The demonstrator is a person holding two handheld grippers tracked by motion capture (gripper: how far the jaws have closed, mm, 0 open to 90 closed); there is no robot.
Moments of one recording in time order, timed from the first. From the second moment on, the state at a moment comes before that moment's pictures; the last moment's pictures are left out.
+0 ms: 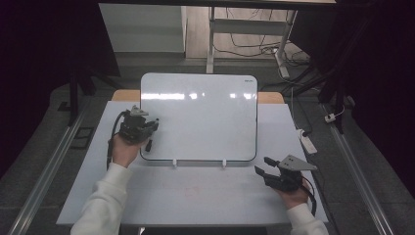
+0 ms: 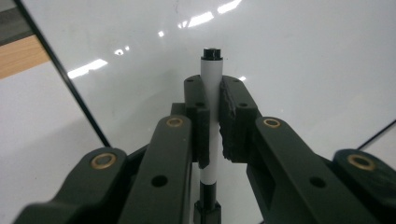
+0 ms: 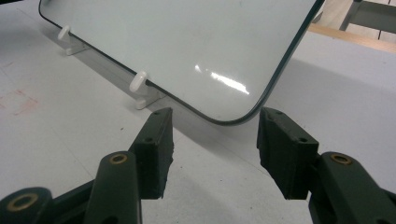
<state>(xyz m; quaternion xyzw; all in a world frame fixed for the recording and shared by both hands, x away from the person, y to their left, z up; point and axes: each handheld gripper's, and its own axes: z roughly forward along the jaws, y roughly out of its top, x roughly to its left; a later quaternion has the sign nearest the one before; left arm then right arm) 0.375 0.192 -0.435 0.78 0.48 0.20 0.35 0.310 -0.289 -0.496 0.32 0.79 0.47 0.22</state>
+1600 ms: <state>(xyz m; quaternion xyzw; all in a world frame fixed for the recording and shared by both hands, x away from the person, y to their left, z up) 0.287 0.212 -0.444 0.79 0.39 0.19 0.44 0.314 -0.301 -0.494 0.31 0.79 0.48 0.22</state>
